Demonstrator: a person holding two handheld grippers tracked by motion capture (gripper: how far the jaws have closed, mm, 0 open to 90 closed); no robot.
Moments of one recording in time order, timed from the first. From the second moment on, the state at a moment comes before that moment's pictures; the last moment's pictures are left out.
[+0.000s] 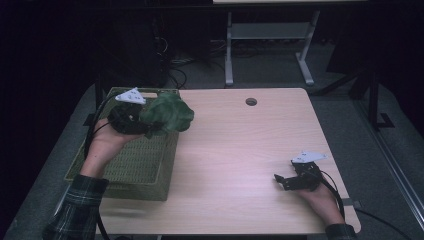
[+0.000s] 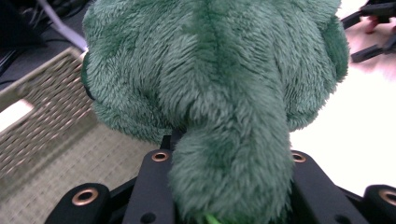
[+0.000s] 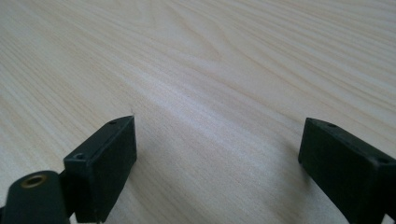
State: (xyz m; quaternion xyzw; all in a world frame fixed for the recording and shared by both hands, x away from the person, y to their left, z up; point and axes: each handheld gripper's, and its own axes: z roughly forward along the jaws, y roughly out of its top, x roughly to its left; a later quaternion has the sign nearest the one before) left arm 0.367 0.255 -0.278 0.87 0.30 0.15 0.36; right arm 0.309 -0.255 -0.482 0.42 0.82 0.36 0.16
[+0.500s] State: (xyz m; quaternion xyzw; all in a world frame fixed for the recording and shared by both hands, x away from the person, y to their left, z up) left arm 0.371 0.311 -0.321 0.86 0.36 0.17 0.33; right arm 0.309 -0.255 -0.482 0.42 0.82 0.36 0.16
